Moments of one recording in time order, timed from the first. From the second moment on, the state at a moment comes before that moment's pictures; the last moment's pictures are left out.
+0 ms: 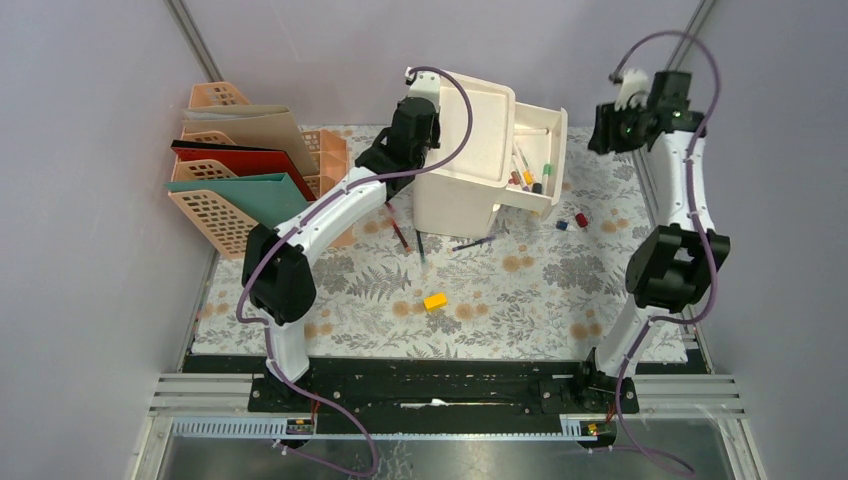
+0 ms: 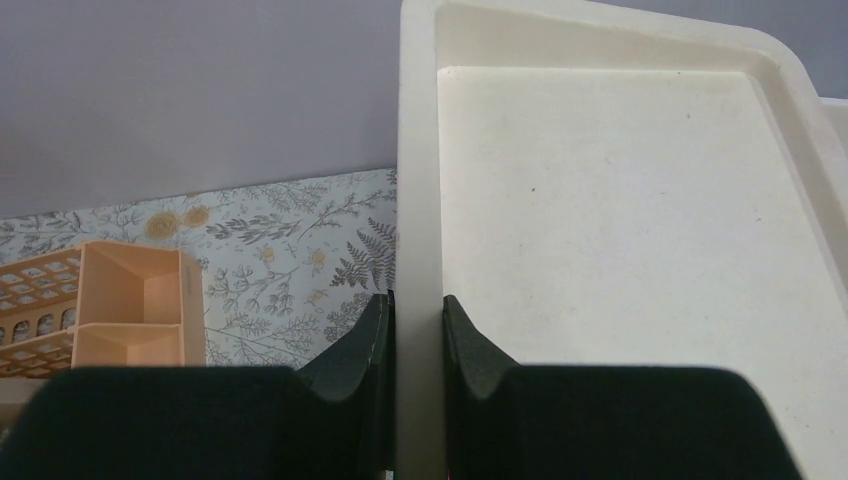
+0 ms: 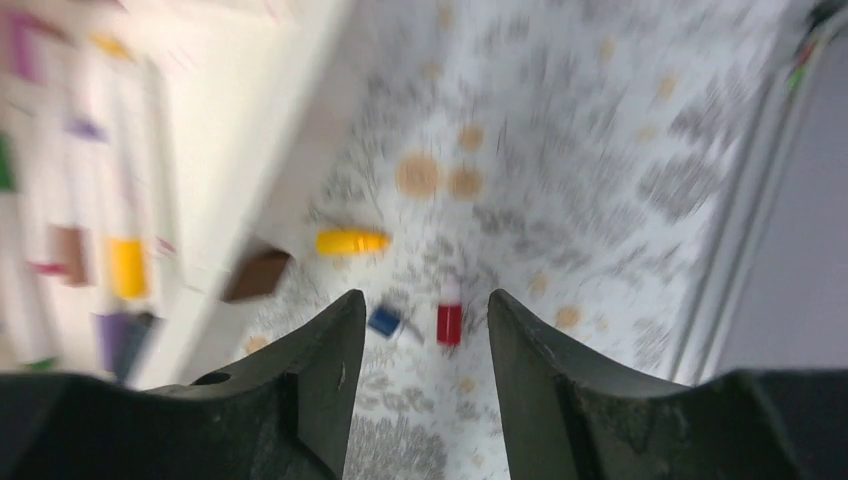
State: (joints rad) left arm -0.63 1.89 1.79 -0.14 -0.47 -0.11; right arm -0.20 1.88 1.84 -0.83 -0.38 -0.31
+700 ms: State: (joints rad) left arm -0.63 1.86 1.72 -0.04 -0.44 -0.05; right arm 0.05 1.98 2.23 -1.15 -0.58 -0.35
